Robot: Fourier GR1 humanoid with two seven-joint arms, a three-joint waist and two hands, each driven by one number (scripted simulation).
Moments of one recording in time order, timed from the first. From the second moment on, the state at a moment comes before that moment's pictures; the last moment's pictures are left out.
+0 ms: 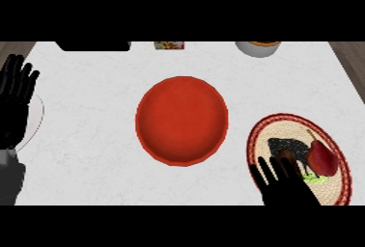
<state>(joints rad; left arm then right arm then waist) -0.22 0.37 0.17 -1.54 0.21 0.07 0.01 -0.07 -0.54 0.71 -2.14 0.90 0.88 0.84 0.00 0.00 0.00</state>
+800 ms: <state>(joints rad) -0.26 0.34 0.20 -1.48 0.17 0.05 -0.02 -0.03 -0.59 0.59 -1.94 1.05 0.70 0.55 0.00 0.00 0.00</state>
